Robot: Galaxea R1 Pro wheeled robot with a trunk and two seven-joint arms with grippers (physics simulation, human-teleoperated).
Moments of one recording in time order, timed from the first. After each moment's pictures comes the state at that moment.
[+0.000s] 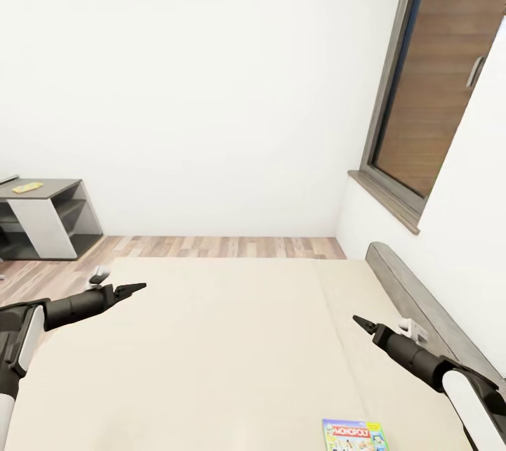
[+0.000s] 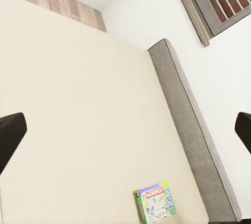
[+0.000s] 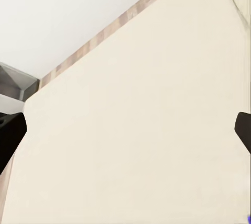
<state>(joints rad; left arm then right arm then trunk) -0.58 0.32 0.40 -1.06 0.07 0.91 -1.09 -0.19 -0.26 -0.16 -1.37 -0.85 0.64 0.14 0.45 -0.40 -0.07</state>
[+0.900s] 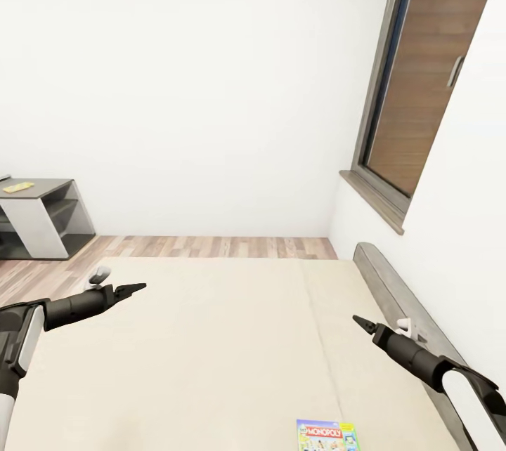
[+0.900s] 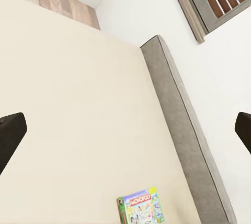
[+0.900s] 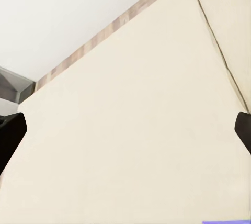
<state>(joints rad) -0.58 0.32 0.40 -1.06 0.07 0.91 -1.09 -0.19 -0.26 -0.16 -1.37 -0.85 0.64 0.14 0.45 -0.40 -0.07</state>
